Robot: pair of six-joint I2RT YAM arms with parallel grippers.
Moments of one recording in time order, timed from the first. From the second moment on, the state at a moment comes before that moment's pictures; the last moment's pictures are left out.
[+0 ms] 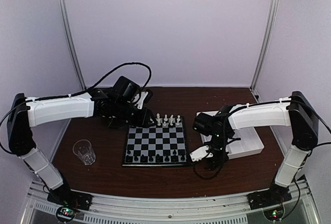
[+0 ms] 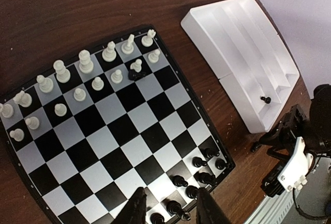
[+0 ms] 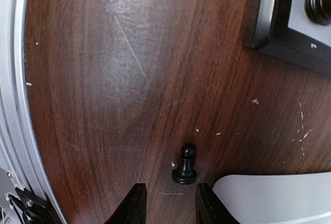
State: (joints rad) left arm -0.80 1.61 1.22 -0.42 0.19 -0.43; right arm 0.86 1.75 1.13 -0.99 -0.11 -0.90
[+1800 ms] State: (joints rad) left arm -0.86 1.68 1.02 0.20 0.48 -0.66; right arm 0.71 1.65 1.35 -0.92 -0.38 -0.60
